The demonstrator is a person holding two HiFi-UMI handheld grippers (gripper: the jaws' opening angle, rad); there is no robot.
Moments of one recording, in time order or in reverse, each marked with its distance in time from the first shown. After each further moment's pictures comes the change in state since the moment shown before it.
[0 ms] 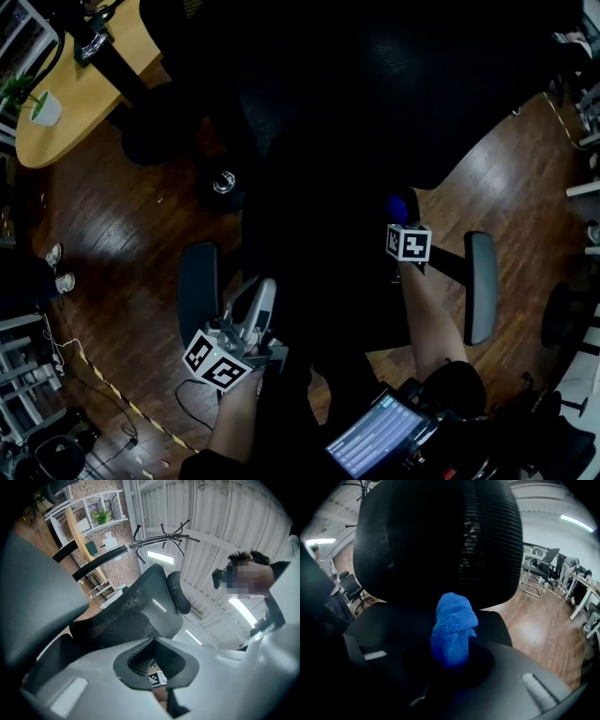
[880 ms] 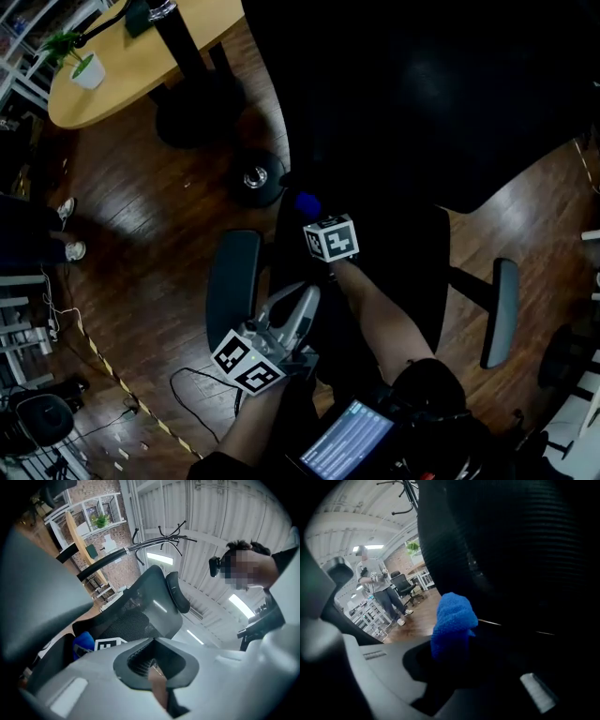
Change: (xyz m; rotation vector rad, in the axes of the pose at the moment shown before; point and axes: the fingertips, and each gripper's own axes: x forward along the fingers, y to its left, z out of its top) left arm -0.005 -0.006 -0.012 0.020 -0.016 0.012; right arm 0.053 0.325 0.037 -0.260 -0.019 0.518
